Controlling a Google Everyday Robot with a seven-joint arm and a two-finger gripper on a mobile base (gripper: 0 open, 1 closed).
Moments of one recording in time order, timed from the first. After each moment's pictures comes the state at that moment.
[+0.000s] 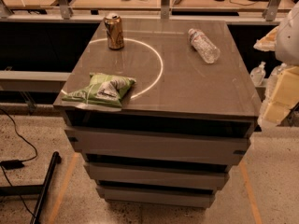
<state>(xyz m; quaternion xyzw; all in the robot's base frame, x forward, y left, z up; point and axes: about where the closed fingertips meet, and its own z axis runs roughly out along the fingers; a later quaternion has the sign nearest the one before) 0.438 -0.217 0.976 -0.60 0.78 -0.03 0.16</state>
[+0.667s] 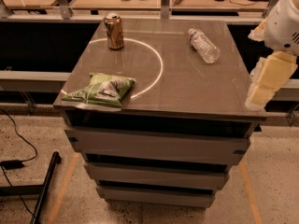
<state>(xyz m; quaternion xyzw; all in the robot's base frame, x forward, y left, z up) 0.474 -0.211 0.981 -0.59 0.79 -0.03 0.18</state>
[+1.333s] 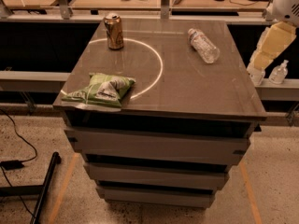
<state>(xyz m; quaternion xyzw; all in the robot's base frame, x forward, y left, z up) 0.555 -0.260 1.002 -0.51 0.83 -0.09 0.21</state>
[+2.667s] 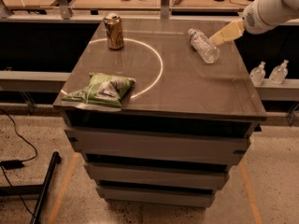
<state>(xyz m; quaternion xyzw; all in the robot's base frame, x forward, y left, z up) 0.727 -0.274 0.949 -0.22 0.89 -0.02 0.40</state>
